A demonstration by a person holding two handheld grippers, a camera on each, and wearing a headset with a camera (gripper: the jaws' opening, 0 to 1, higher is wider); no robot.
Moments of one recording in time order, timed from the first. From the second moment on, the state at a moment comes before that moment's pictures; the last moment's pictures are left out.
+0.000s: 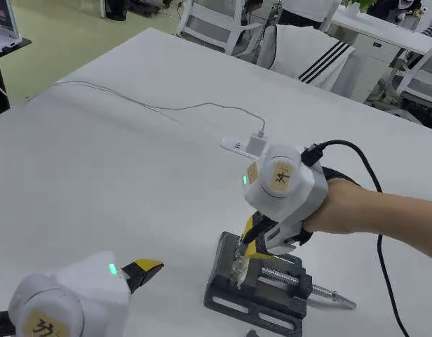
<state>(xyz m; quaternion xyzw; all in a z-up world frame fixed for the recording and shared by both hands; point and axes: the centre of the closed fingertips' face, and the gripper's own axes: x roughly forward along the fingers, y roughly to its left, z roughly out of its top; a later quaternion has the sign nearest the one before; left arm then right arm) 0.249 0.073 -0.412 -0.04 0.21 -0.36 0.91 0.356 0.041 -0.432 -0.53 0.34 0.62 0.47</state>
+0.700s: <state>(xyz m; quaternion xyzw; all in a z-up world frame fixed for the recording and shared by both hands) 0.249 0.075 -0.411 -0.03 0.21 -0.36 0.91 0.363 0.040 -0.415 -0.50 0.34 0.62 0.49</state>
